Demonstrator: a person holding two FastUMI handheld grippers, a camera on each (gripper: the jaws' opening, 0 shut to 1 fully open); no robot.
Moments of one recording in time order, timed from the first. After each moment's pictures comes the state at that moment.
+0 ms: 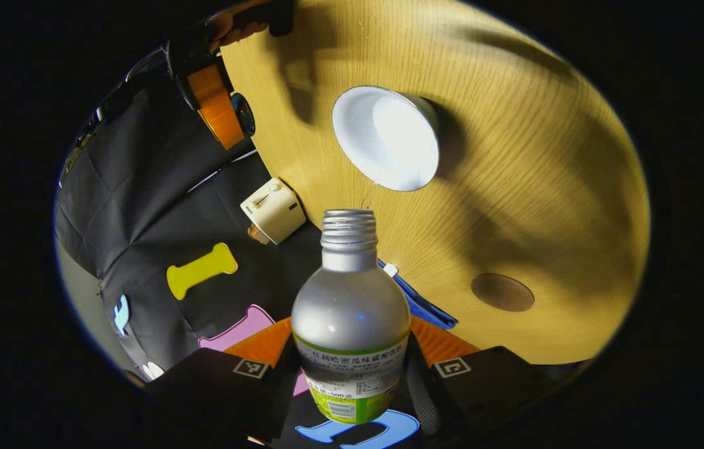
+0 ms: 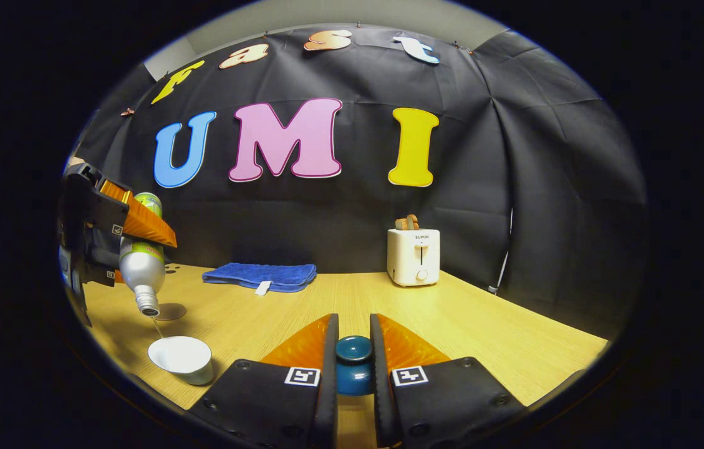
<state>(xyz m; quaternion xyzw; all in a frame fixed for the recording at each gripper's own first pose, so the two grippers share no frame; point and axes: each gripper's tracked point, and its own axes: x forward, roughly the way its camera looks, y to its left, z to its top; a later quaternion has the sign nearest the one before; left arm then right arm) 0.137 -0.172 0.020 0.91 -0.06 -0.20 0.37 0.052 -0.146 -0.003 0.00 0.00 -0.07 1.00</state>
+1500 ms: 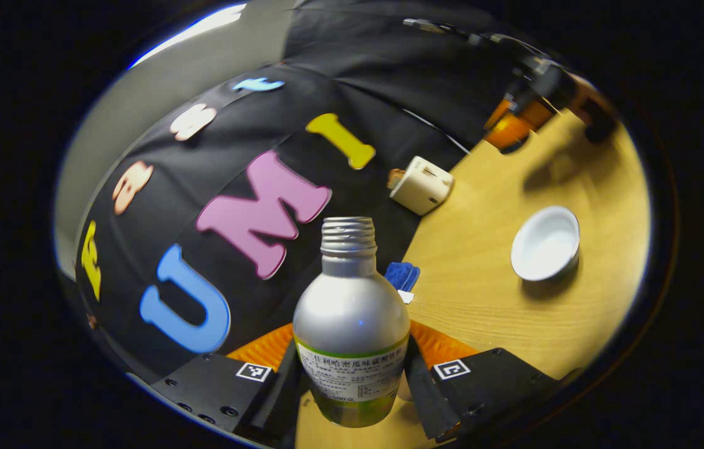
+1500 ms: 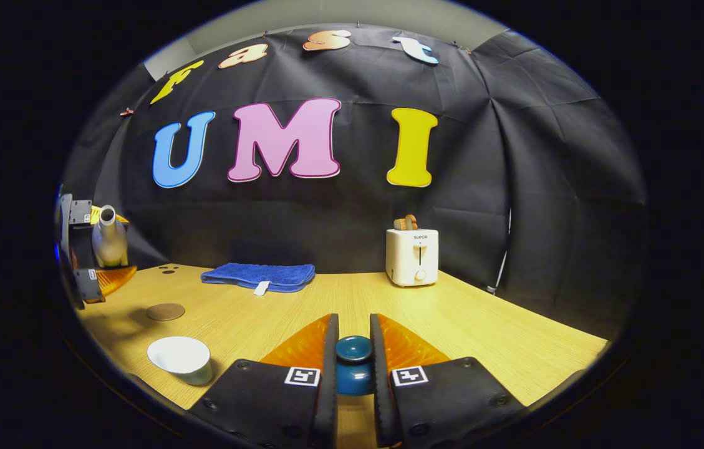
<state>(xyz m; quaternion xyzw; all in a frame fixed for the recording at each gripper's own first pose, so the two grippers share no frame) 0.125 -0.110 0.043 0.38 -0.06 -0.12 0.91 0.052 -0.148 -0.002 0.00 0.00 -0.08 1.00</state>
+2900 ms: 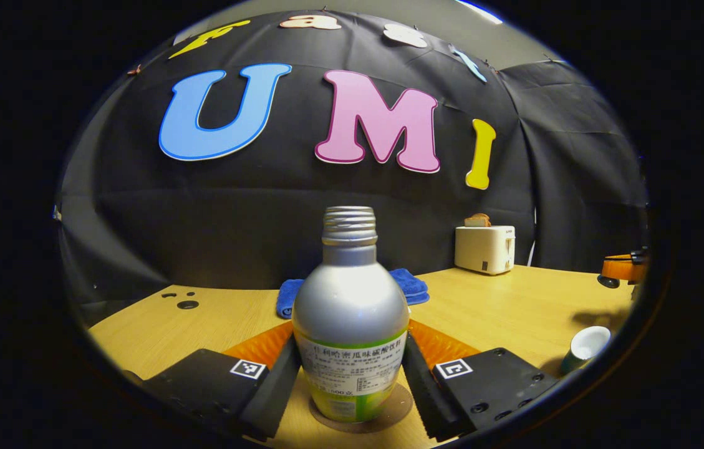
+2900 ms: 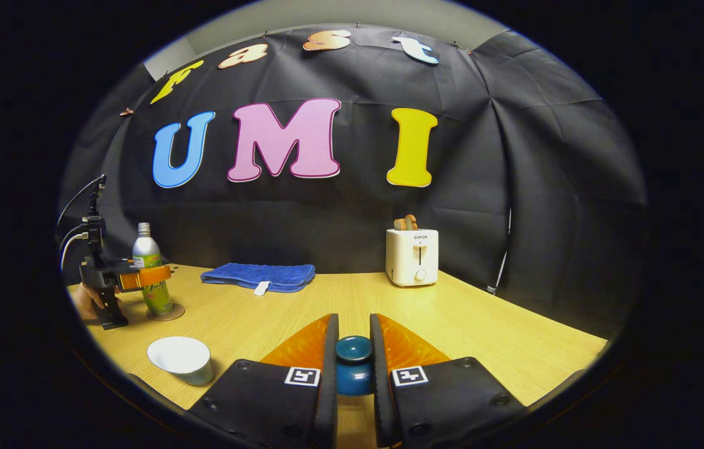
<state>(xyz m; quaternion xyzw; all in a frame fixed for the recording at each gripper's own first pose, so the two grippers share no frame) 0.203 -0.068 -0.002 0.01 0.01 -0.12 0.99 0.051 -0.147 -0.002 0.00 0.00 -0.08 1.00</state>
